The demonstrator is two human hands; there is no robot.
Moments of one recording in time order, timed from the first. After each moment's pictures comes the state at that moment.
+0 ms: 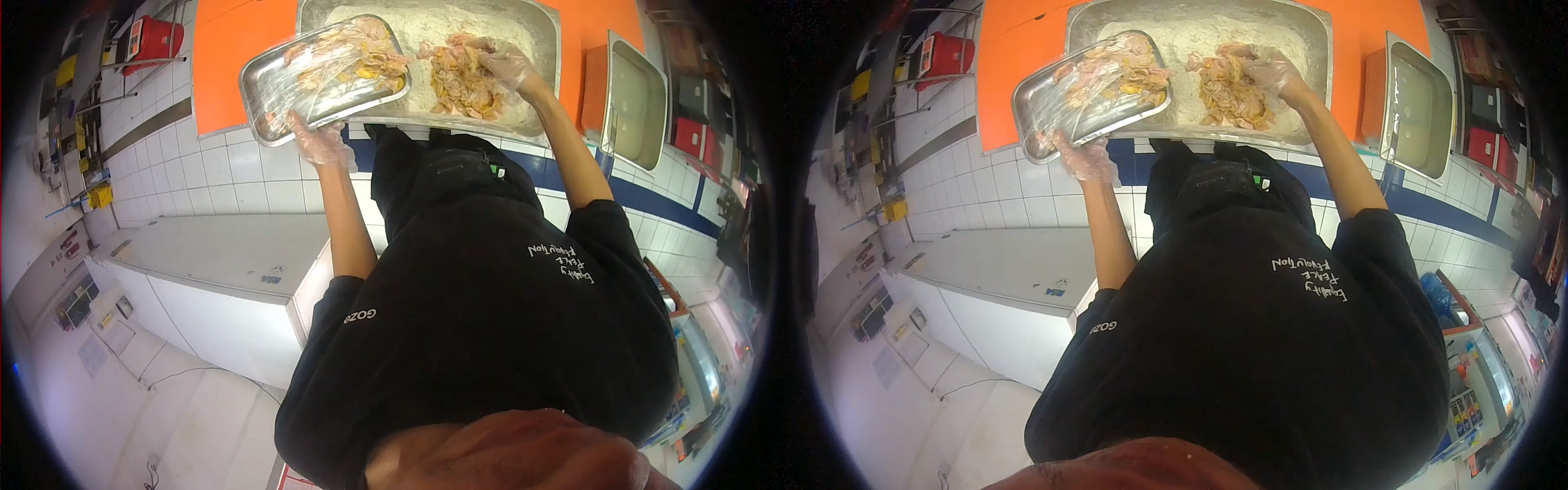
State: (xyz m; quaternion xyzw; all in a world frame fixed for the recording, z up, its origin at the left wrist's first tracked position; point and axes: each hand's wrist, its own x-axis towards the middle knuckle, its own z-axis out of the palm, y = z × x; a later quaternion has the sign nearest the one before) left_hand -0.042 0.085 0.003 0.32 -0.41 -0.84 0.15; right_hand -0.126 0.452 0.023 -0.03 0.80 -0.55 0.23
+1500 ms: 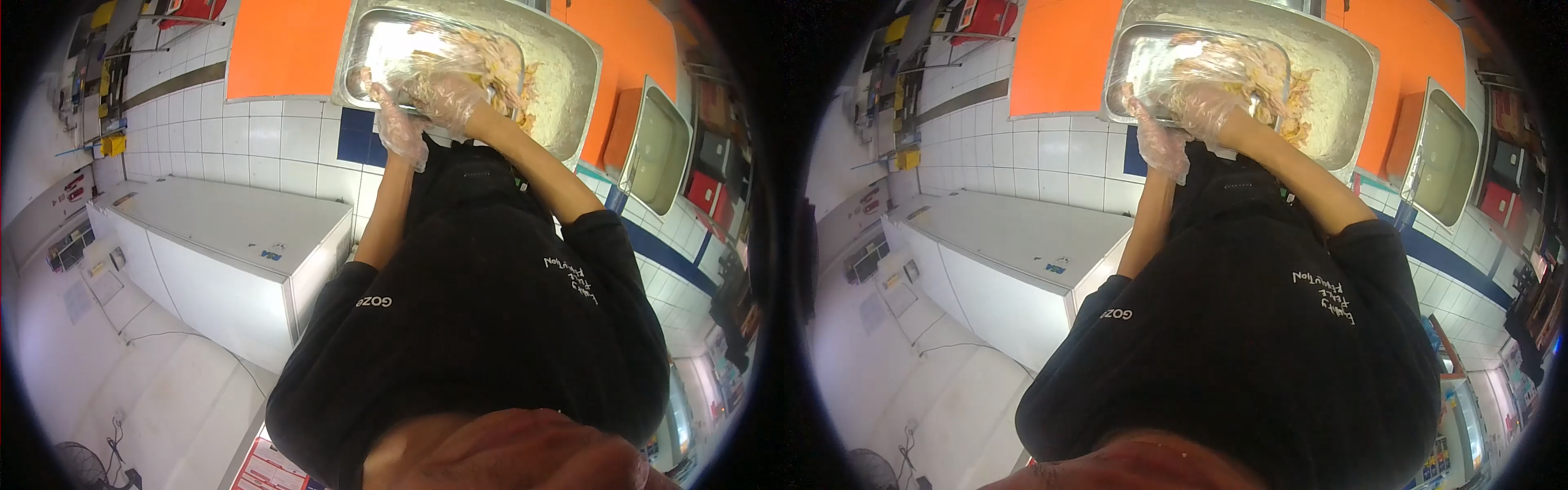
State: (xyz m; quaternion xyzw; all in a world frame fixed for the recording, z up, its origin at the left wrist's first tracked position) left_hand -0.037 0.141 0.041 0.31 -0.46 -0.83 0.05; right_hand -0.101 0.266 0.063 -0.39 0.88 -0.25 0.13
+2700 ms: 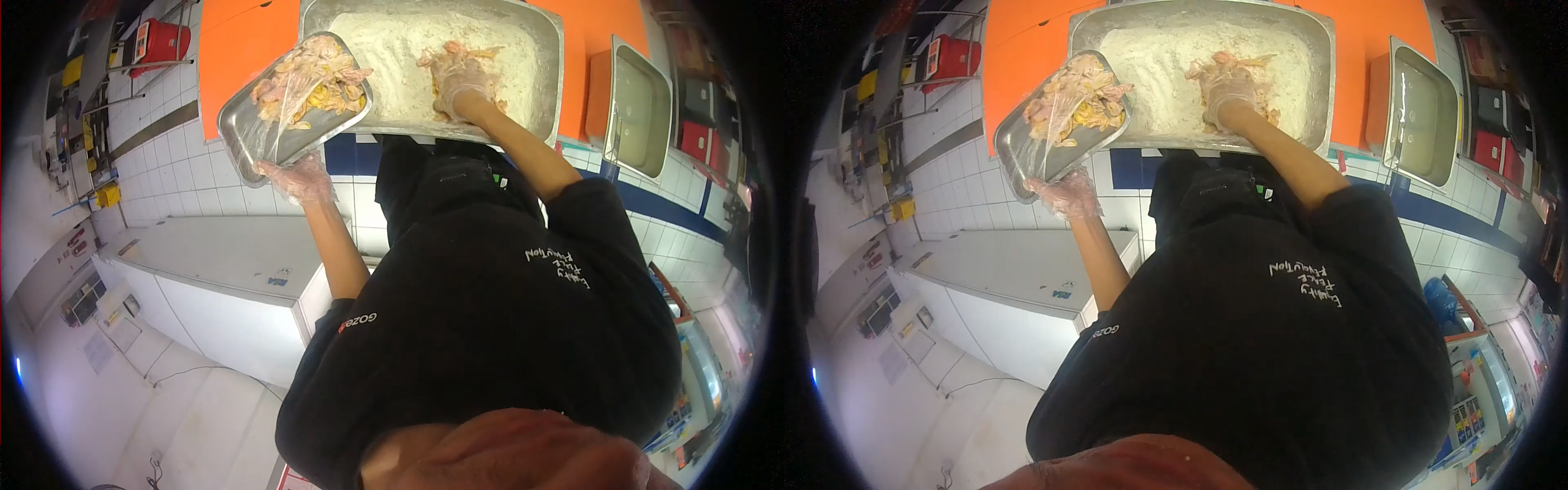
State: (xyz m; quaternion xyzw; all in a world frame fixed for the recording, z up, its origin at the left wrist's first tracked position) left_hand -0.014 0.048 0.051 0.33 -0.41 -0.81 0.26; right_hand -0.124 0.340 -0.031 -0.13 0.96 0.03 0.24
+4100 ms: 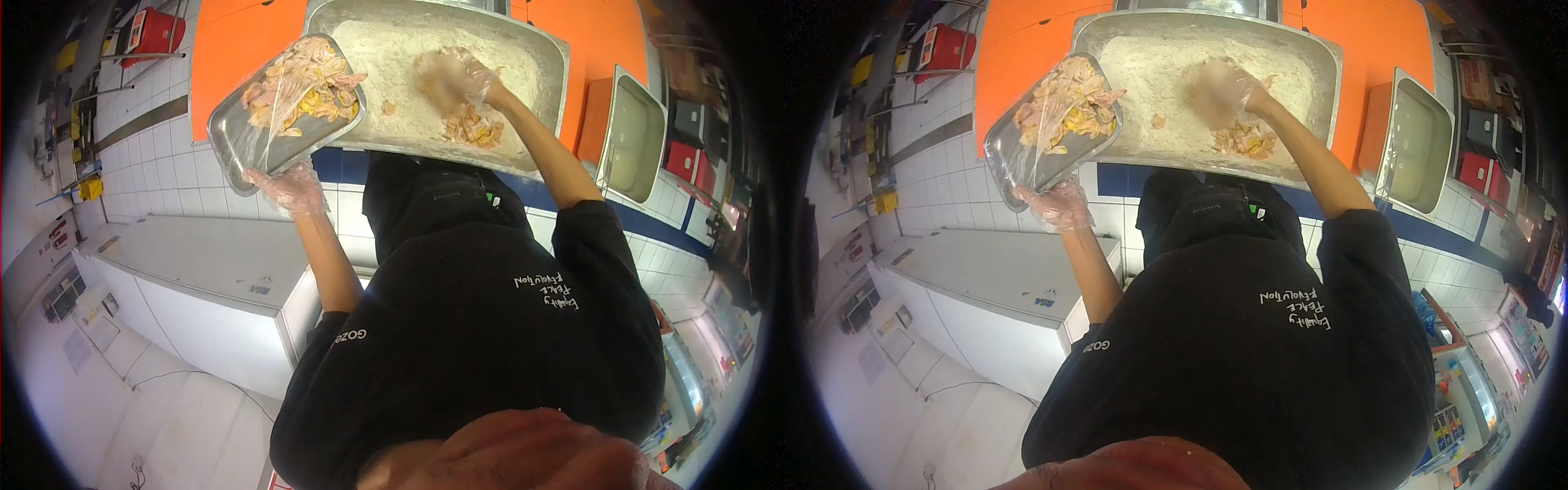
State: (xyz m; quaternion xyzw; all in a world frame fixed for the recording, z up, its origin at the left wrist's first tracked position) left_hand -0.027 0.031 0.043 0.30 -0.39 -0.84 0.25; right_hand -0.199 0.390 -0.042 -0.10 0.85 -0.22 0.46
